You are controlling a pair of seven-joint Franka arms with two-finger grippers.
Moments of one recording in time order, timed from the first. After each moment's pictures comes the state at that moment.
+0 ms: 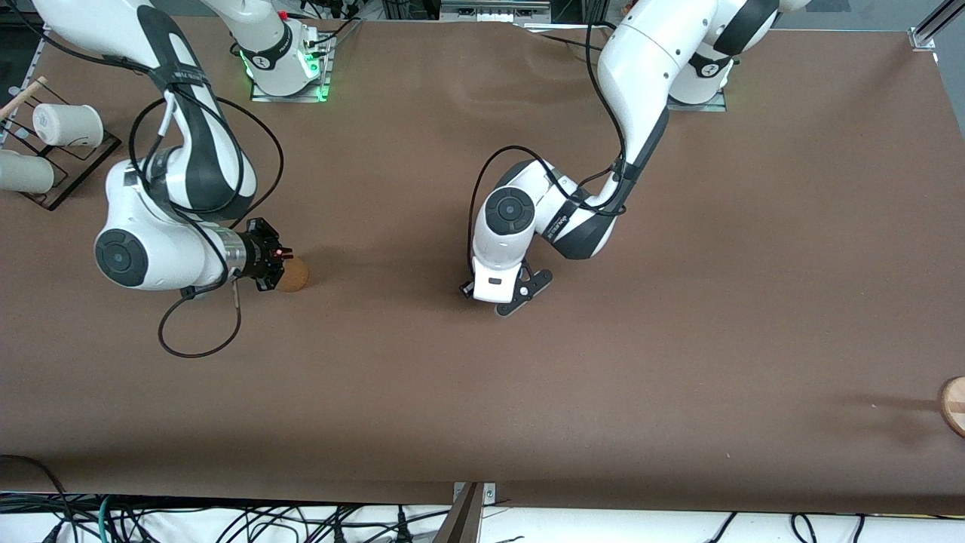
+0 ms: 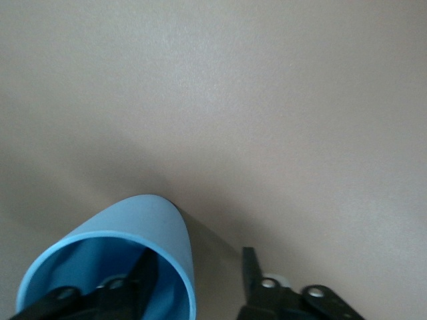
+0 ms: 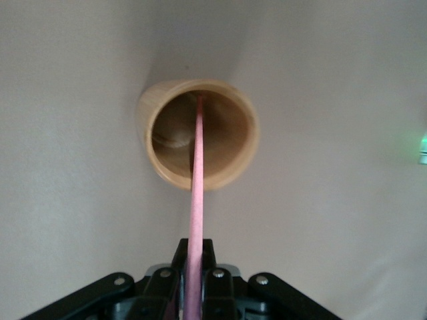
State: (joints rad) left arm -0.63 0.88 -0.09 -1.22 -0.03 2.18 -1.38; right arm 0.06 0.44 0.14 -1.62 0.14 1.70 1.57
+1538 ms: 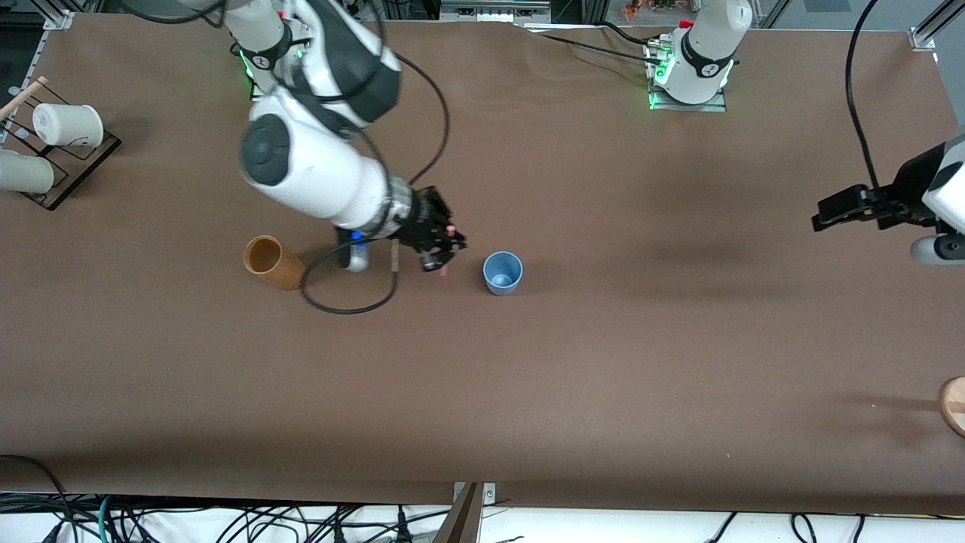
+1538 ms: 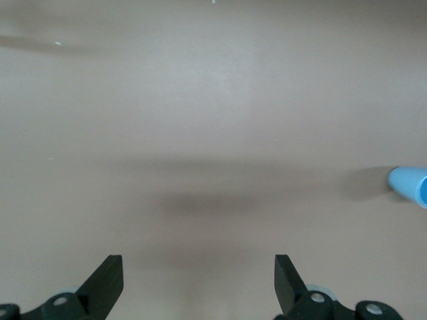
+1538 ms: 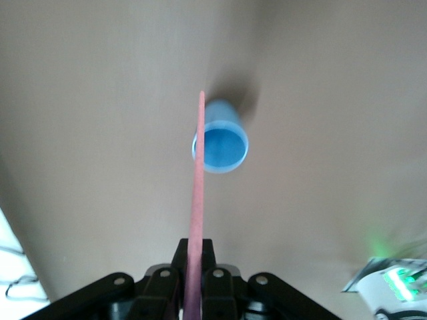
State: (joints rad) left arm 0.05 0.21 -0.07 -1.32 -0.01 1.43 -0.06; right arm 0.46 0.56 0.21 -1.29 0.37 2.09 1.94
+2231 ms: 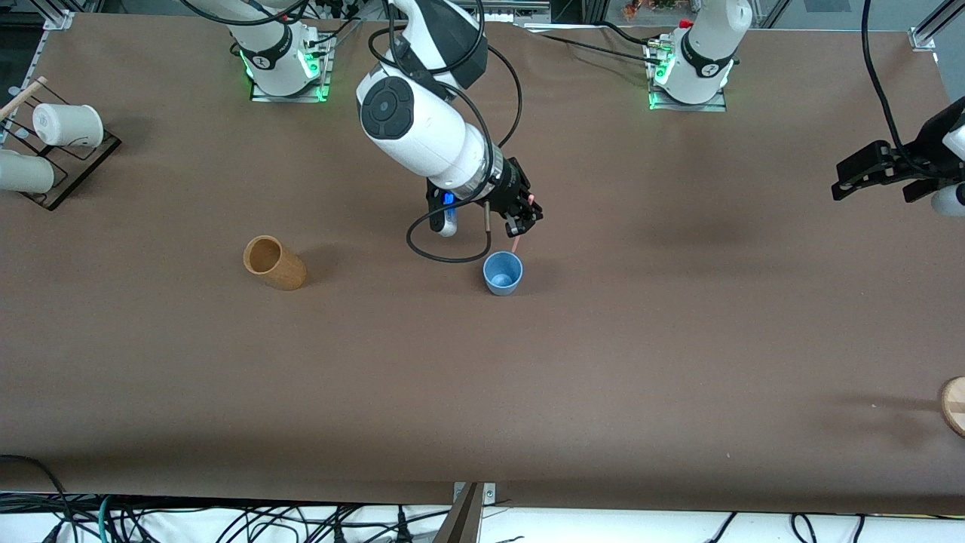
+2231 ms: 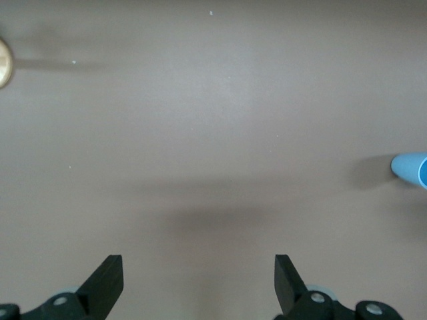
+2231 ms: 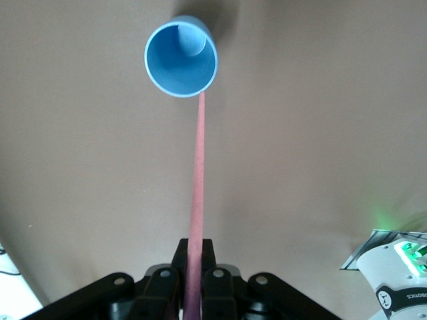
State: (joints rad) left arm 0.04 0.12 -0.07 -1.35 0.00 1.43 0.01; right arm 0.60 0.59 0.20 -1.28 0.37 2.17 2.04
